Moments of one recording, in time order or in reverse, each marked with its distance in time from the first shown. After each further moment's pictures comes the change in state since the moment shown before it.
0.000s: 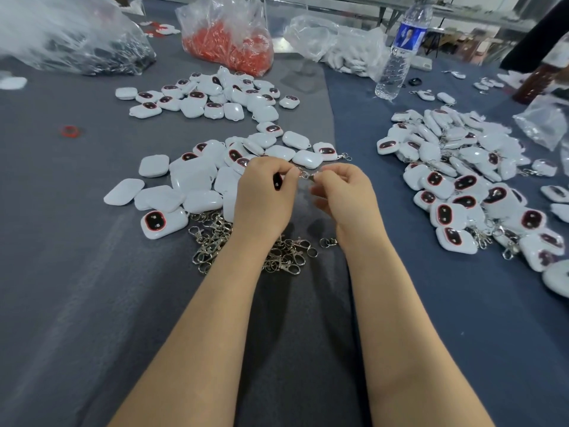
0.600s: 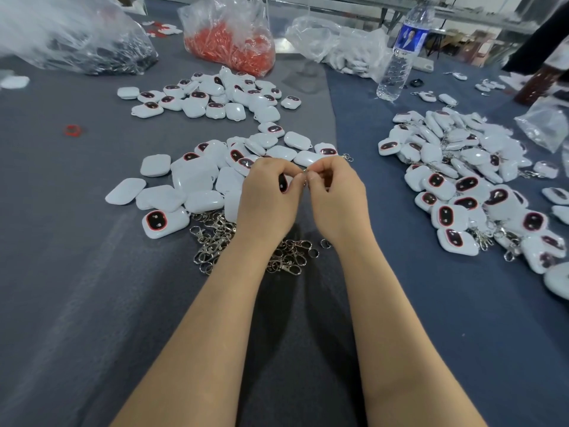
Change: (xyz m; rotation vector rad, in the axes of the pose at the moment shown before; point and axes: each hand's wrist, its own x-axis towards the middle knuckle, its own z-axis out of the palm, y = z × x) left_hand -0.002 0.003 0.000 0.010 -0.042 -0.009; right_hand -0.009 0.000 0.005 -0.450 -0.022 -0.377
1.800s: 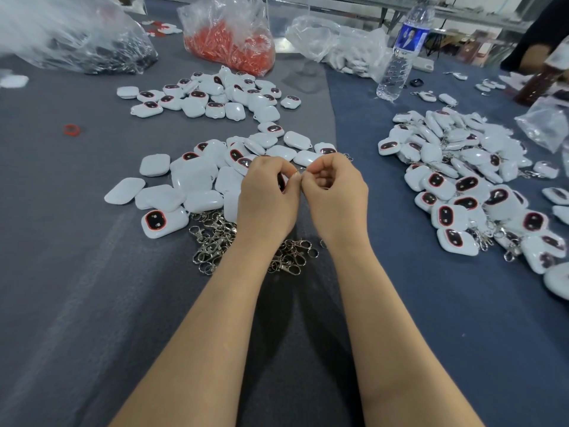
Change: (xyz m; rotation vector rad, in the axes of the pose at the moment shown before) left_hand -0.002 0.002 0.002 0.023 0.068 0.004; right_hand -0.006 -0.007 0.005 0.113 0.102 0.017
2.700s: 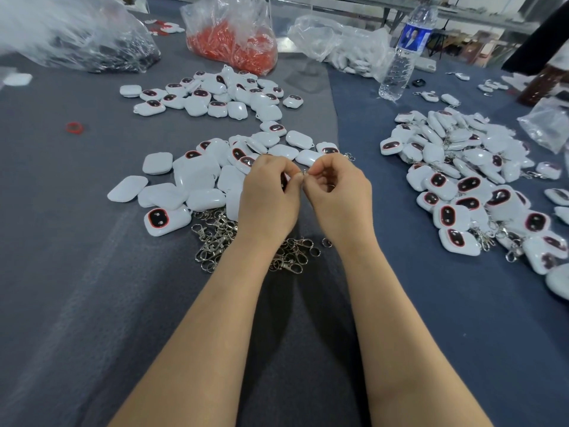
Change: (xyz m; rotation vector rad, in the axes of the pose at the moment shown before) left_hand 0.001 -0.001 -0.002 0.022 -0.042 0.036; right_hand 0.002 0.005 -0.005 -0.014 -0.064 -0.058
